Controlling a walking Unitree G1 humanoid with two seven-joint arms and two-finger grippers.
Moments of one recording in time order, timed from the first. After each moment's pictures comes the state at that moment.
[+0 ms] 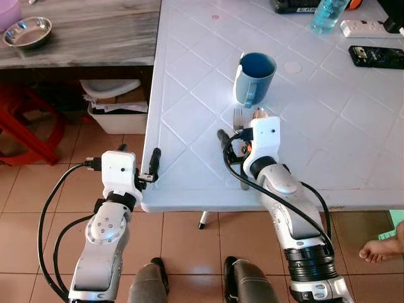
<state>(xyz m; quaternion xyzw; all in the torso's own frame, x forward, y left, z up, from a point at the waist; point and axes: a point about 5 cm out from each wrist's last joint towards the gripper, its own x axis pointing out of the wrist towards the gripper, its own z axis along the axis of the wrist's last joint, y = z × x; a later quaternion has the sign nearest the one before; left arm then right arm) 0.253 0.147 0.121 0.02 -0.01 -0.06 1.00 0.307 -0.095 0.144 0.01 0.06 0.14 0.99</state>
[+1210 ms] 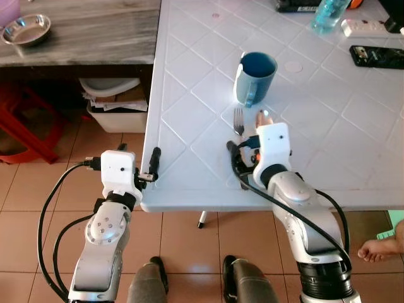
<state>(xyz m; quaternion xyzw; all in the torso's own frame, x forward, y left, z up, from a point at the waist) 0.252 0.146 0.123 0.02 -0.02 -0.06 1.00 0.287 -0.116 0.151 -0.04 0.11 0.10 0.99</state>
